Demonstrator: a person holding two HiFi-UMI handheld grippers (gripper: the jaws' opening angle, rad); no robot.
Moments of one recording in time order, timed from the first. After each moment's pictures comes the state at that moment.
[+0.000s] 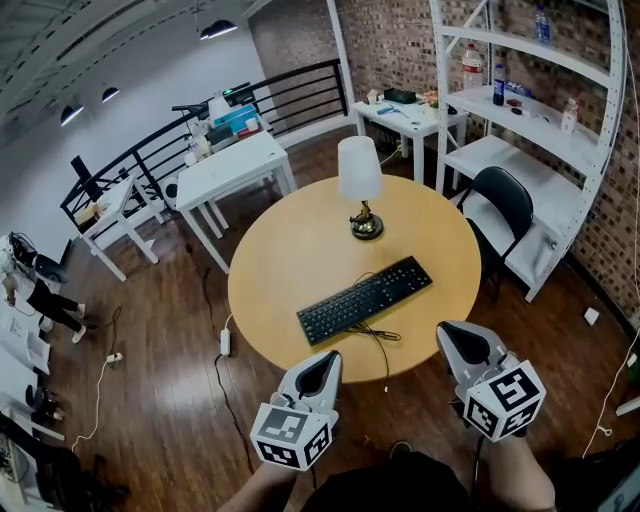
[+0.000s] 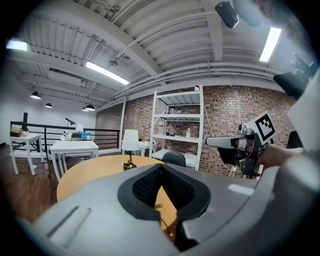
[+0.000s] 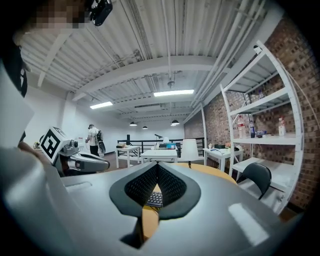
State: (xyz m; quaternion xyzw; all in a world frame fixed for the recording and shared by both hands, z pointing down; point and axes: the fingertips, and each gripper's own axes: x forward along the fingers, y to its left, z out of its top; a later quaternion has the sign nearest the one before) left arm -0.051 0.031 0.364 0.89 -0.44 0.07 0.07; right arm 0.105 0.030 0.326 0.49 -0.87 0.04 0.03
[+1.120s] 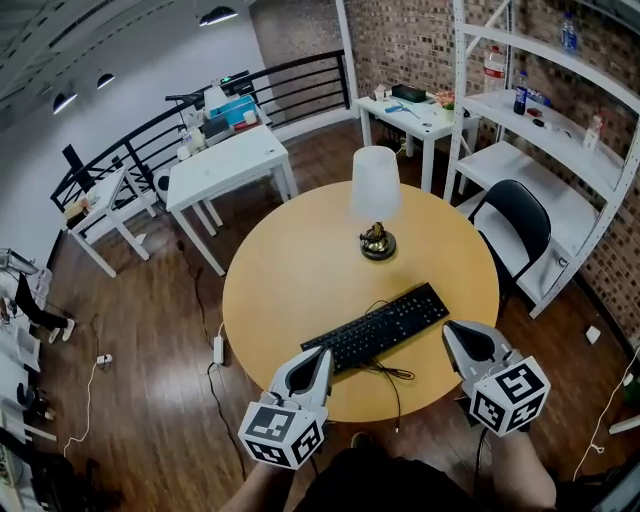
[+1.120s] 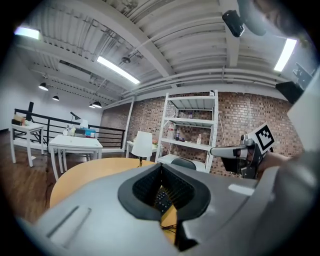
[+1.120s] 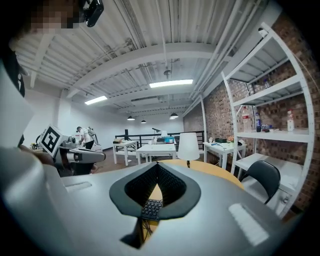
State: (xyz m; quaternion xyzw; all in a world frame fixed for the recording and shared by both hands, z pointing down) left arm -0.089 -0.122 0.366 0.88 -0.46 0.03 0.11; right arm 0.093 -0.126 0.345 0.49 -0.87 0.07 0.06
